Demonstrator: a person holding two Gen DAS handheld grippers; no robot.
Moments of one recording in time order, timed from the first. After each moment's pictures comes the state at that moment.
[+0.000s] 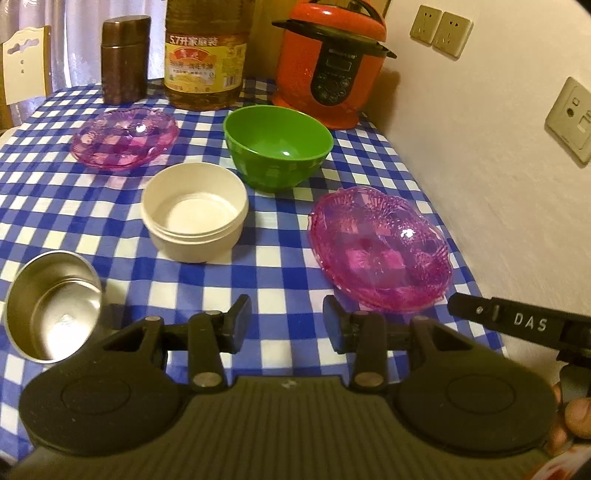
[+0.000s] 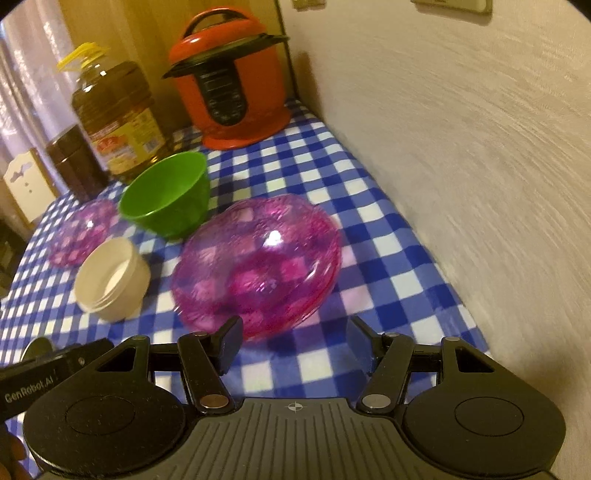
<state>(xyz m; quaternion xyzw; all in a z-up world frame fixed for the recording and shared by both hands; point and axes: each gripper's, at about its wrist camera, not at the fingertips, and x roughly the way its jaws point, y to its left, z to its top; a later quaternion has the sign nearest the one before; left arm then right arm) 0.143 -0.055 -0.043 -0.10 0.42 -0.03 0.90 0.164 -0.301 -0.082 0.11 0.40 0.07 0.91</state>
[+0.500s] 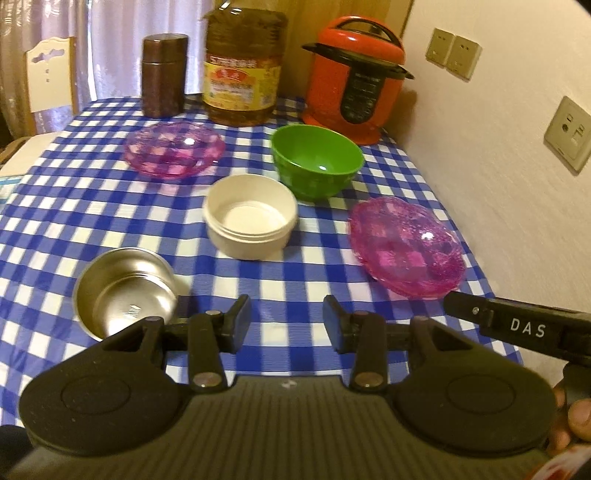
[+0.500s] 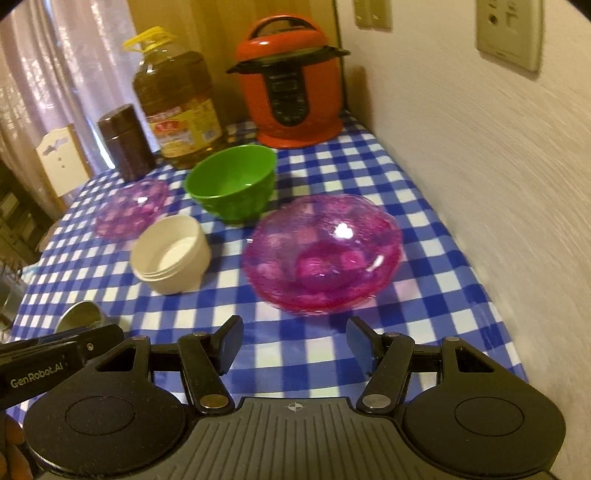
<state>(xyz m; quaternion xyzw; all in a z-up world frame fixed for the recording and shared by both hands) 0.098 -0.012 -0.016 -0.10 0.40 0.00 0.91 0.121 -0.247 -0.057 0.07 0.38 0.12 0.91</state>
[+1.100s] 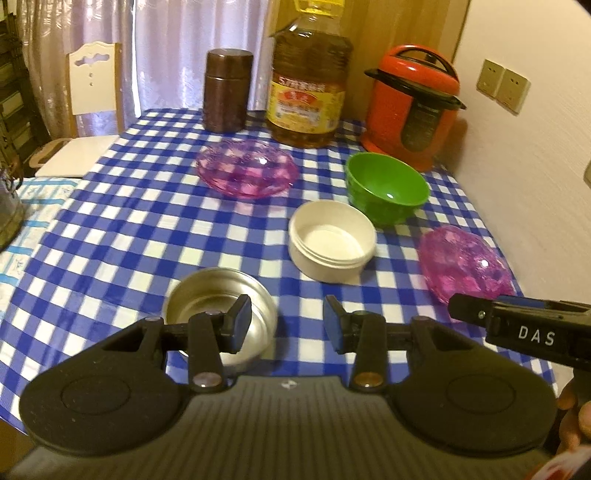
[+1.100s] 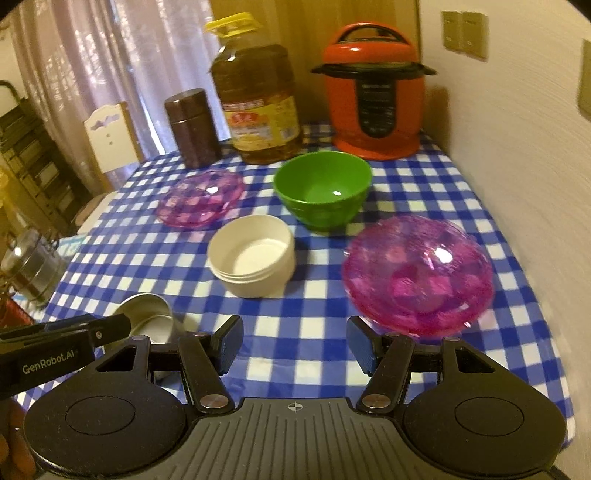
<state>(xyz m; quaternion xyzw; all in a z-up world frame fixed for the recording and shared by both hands) 0.088 0.059 -0.003 -0.10 0.39 0.06 0.92 0.124 -0.167 -0.043 0.03 0.37 0.19 0.91</state>
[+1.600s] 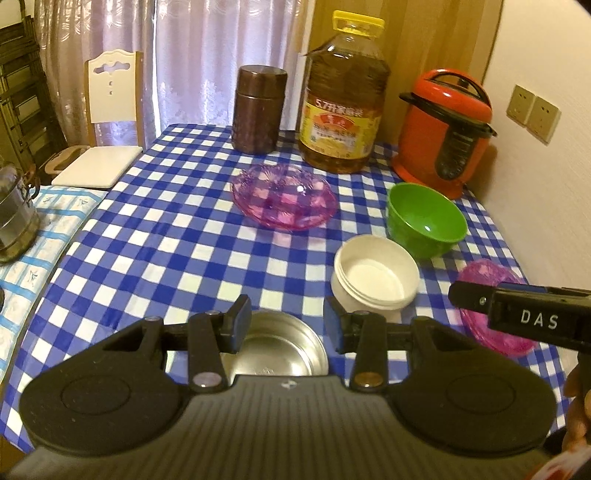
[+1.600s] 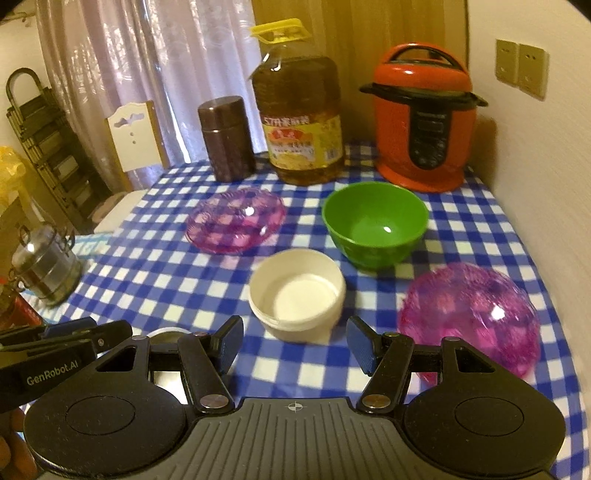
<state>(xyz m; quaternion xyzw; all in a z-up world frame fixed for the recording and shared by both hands) 0.113 0.107 0.002 -0.10 0.37 0.09 0.92 0.160 -0.111 -0.030 0.01 0.35 0.23 0.91</state>
